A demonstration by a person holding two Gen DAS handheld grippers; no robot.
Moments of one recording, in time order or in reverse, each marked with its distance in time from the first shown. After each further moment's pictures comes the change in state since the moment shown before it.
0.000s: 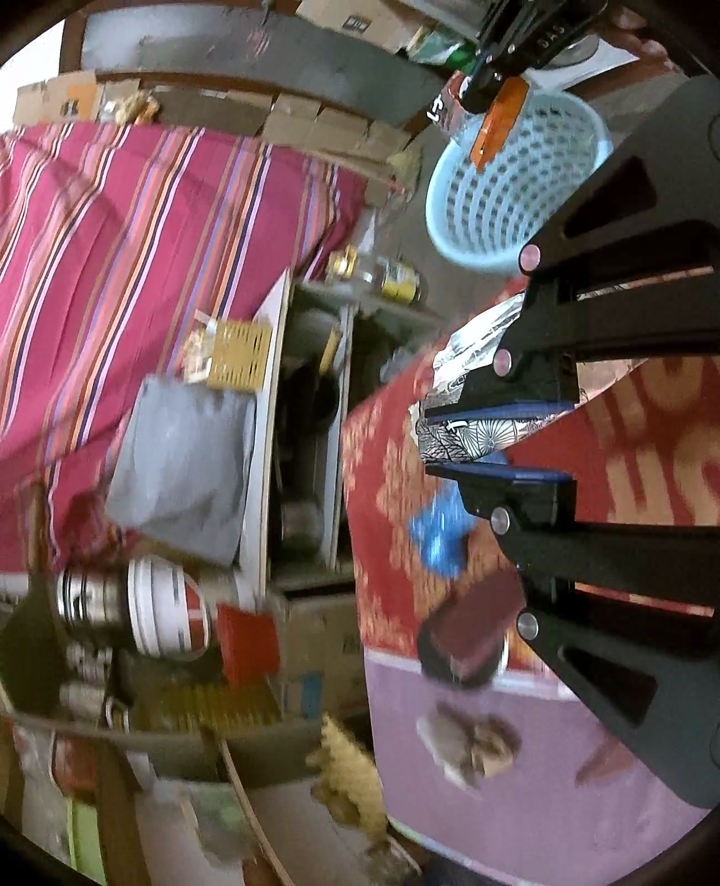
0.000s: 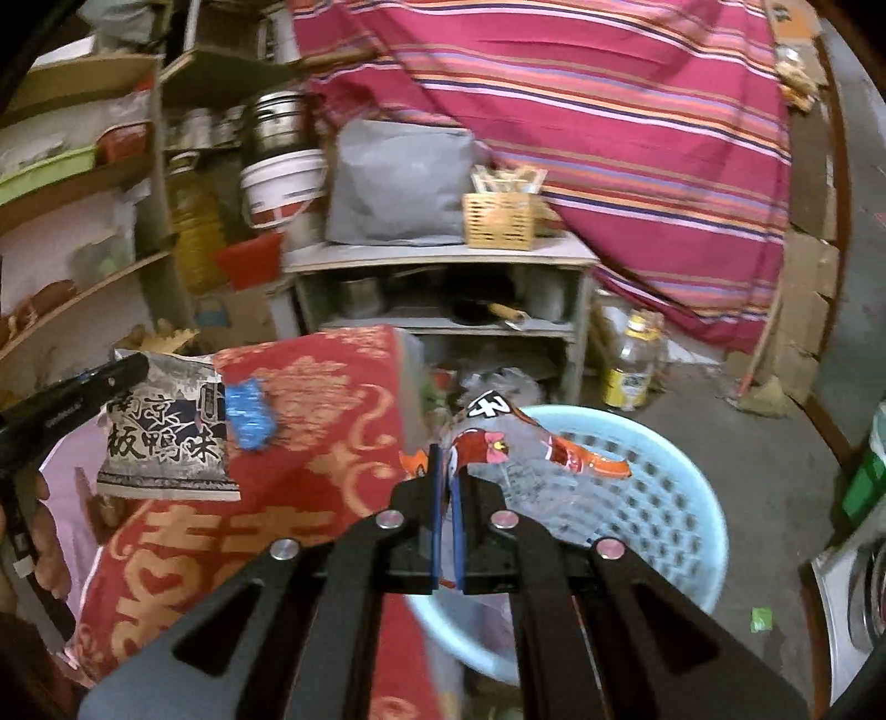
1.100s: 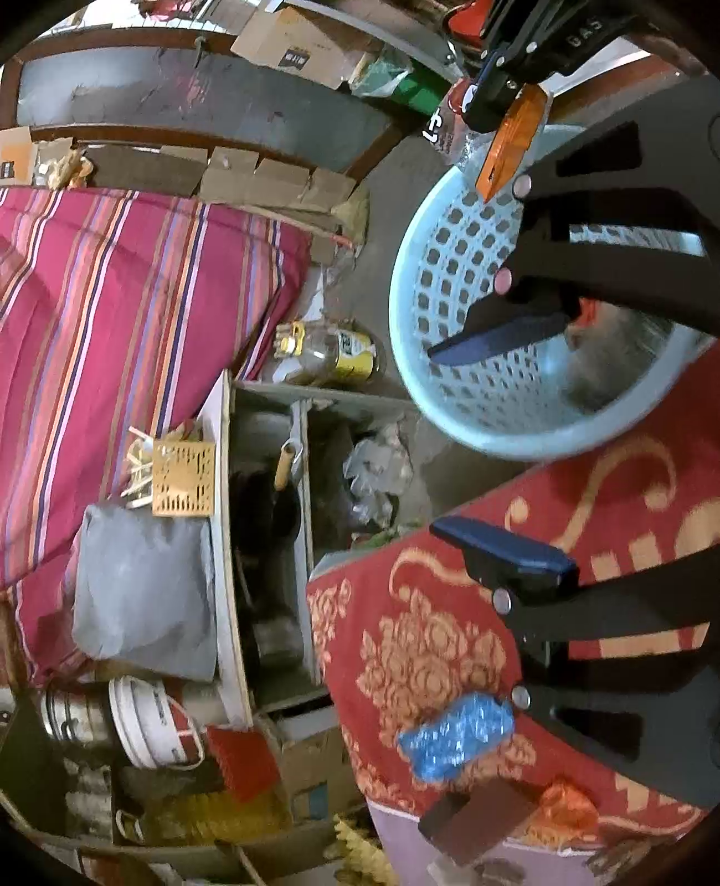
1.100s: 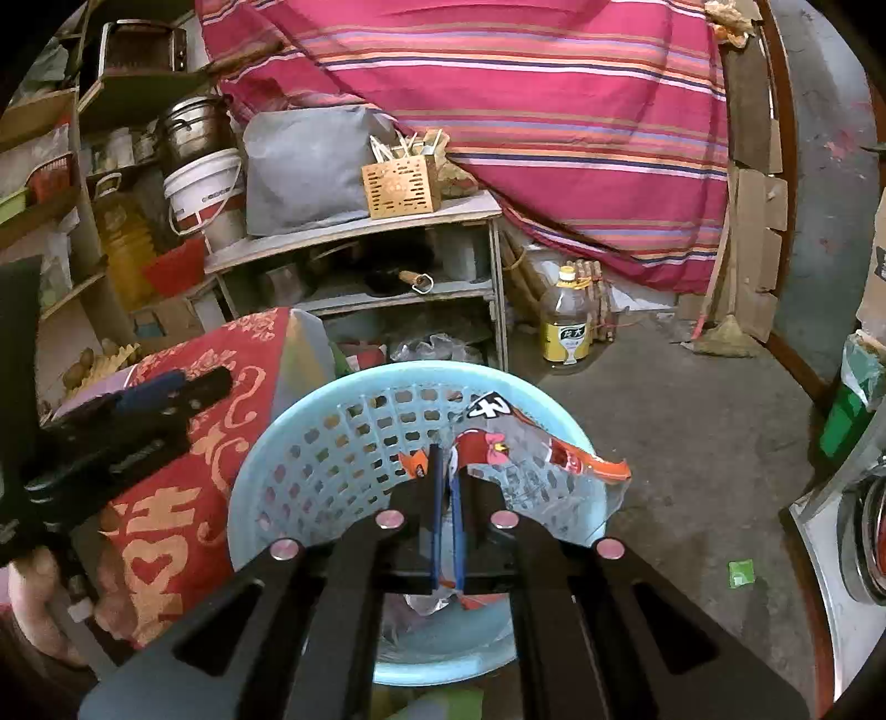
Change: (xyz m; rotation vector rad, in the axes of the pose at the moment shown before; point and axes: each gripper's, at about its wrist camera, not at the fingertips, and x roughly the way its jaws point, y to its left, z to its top) left arm 0.077 -0.133 -0.018 0.097 0.088 -0.101; right arm 0.021 -0.088 -0.013 0.099 0.067 -0.067
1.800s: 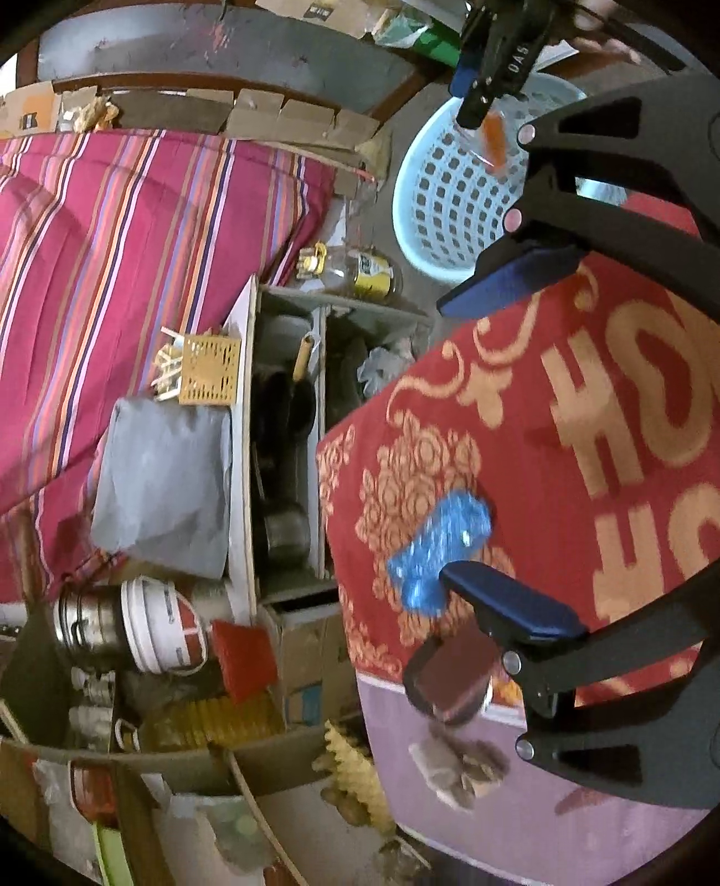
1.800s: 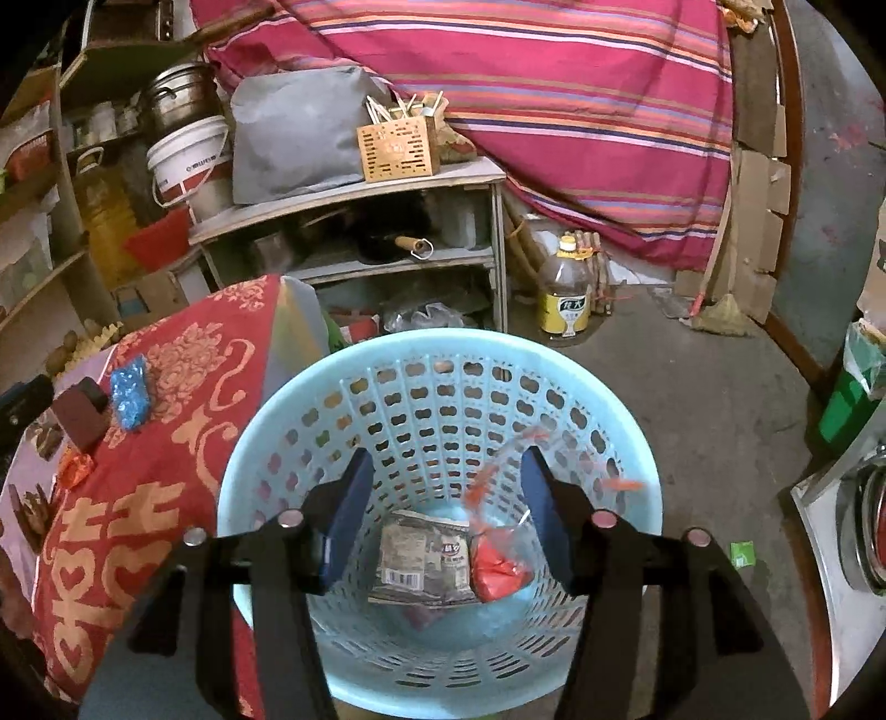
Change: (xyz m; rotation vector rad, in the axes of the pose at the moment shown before) left arm -0.072 0.094 -0.011 -0.048 -0.048 0.175; right arm 0.031 0.024 -0.004 0.008 0.086 -0.043
